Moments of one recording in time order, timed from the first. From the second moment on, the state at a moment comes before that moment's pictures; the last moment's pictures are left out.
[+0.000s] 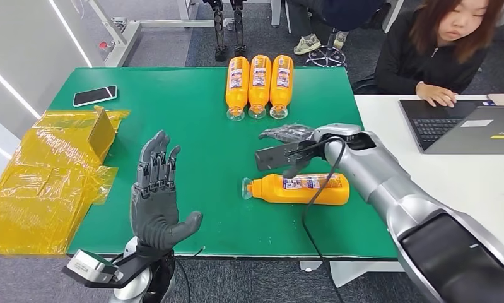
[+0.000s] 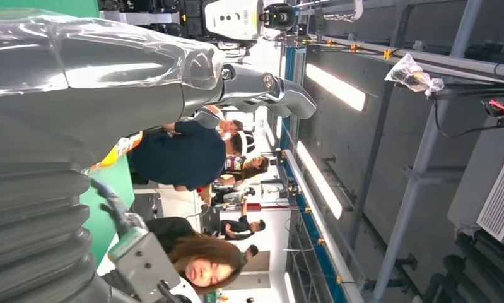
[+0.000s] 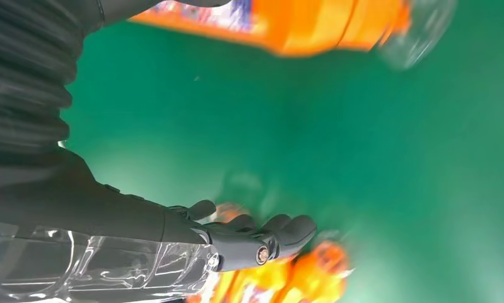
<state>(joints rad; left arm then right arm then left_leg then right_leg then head) -0.07 -0.20 -0.40 -1.32 -0.18 -0.10 -0.70 -1.08 -0.11 0.83 -0.58 0.73 0.60 -0.33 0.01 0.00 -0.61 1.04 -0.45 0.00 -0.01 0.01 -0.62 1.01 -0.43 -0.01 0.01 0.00</state>
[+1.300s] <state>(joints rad) -0.01 -0.19 -0.39 -1.34 -0.16 -0.08 -0.69 -0.66 -0.33 1.12 -0.69 0.56 -0.06 -0.23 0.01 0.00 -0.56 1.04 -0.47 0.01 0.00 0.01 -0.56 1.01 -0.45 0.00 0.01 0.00</state>
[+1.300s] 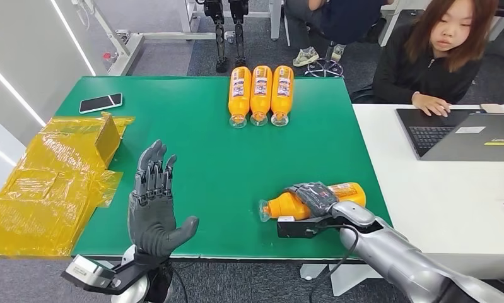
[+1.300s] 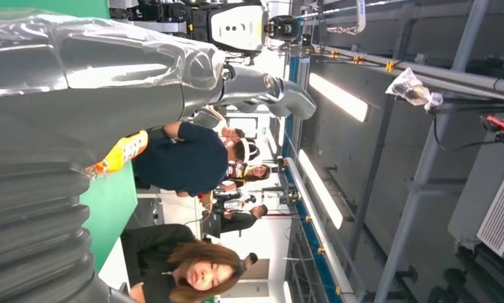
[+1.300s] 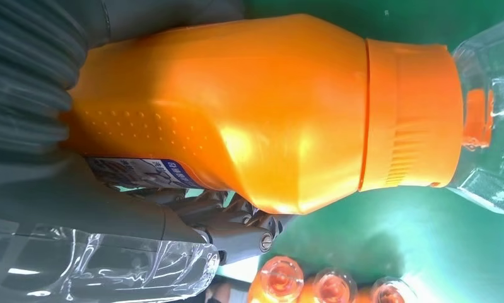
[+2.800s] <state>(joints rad) -0.04 -0.24 -0.35 -1.28 -0.23 -0.11 -0.67 -0.33 -0.24 0.52 -1.51 0.87 -0.17 -0.28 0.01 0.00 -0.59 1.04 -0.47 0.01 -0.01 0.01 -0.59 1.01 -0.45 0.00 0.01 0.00</state>
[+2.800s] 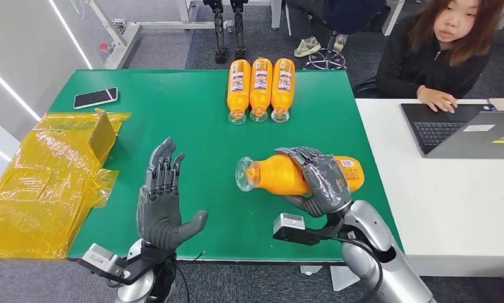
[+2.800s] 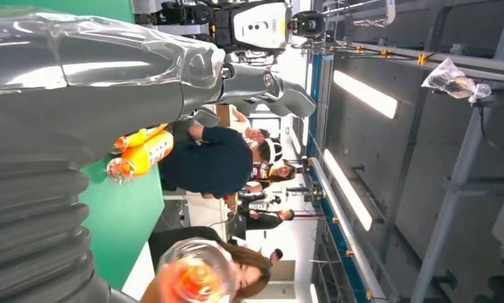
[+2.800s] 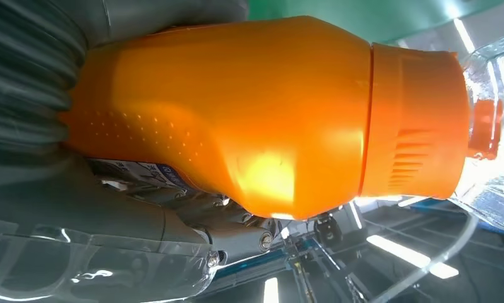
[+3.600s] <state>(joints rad) -0.05 -0.25 -0.41 -1.26 -0.16 -0.14 -0.67 -0.35 0.05 0.68 -1.42 0.69 -0.20 -0.37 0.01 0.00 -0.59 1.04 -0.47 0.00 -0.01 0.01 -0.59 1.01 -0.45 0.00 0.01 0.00</state>
